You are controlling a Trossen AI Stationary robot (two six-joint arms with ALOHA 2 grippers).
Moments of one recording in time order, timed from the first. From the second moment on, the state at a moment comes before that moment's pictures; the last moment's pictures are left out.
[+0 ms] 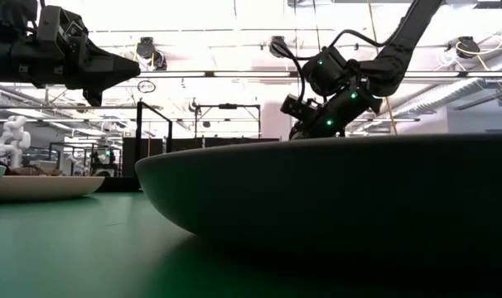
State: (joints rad) left arm -0.04 0.51 0.02 0.58 -0.23 -0.14; right arm -0.36 1.74 0.73 0.43 0.13 -0.38
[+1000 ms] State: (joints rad) left arm -0.04 0.51 0.02 0.58 -0.23 -0.14; right arm 0.03 1.27 0.65 0.50 -0.13 -0.13
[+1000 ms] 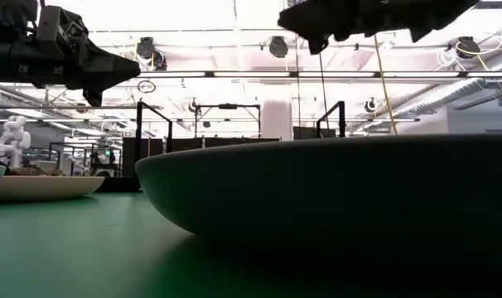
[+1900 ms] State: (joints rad) left arm -0.03 0.52 0.34 0.26 -0.40 -0.06; right arm 0.12 1.23 0.54 0.61 -0.13 -0.15
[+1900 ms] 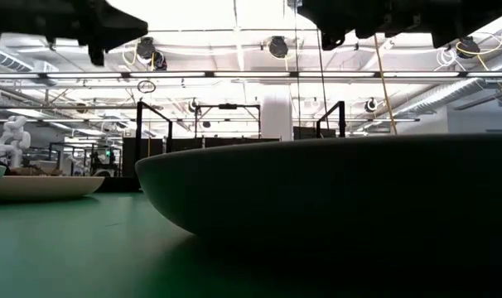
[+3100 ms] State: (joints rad) left arm 0.11 1.33 0.71 -0.91 -0.57 -0.50; right arm 0.14 1.17 0.54 0.53 -0.13 -0.15
